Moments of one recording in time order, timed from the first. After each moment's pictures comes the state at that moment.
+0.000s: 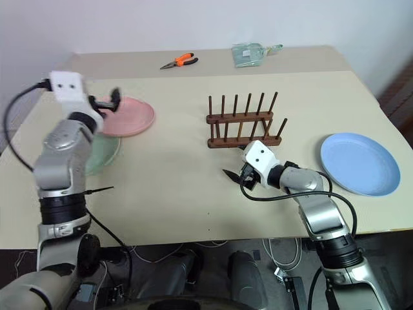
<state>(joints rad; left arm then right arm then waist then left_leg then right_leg) -0.62 0.31 0.36 -0.11 -0.11 0.71 -0.01 -0.27 -0.56 0.12 -0.20 0.10 0.33 0.75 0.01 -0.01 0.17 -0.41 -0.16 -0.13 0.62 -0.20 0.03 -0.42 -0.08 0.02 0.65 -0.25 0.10</state>
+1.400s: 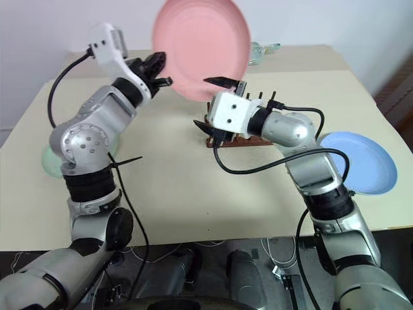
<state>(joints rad) -0.88 0.08 0.23 -0.22 -0.60 0.93 0.07 -0.72 -0.59 0.28 -0.14 -0.15 0.09 0.70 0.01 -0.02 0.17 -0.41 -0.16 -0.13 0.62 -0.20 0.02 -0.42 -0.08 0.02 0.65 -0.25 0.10</state>
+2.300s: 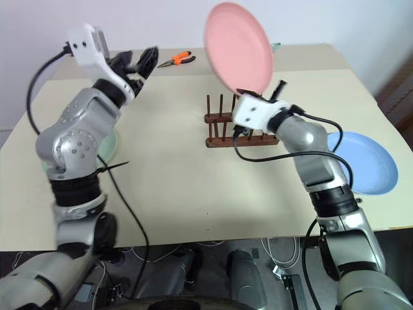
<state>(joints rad) -0.72 0.32 0.17 -0.20 -0.47 0.72 -0.08 -0.60 -0.59 0.05 0.01 -0.14 0.01 0.55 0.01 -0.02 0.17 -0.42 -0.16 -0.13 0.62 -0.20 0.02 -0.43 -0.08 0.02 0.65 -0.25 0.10</state>
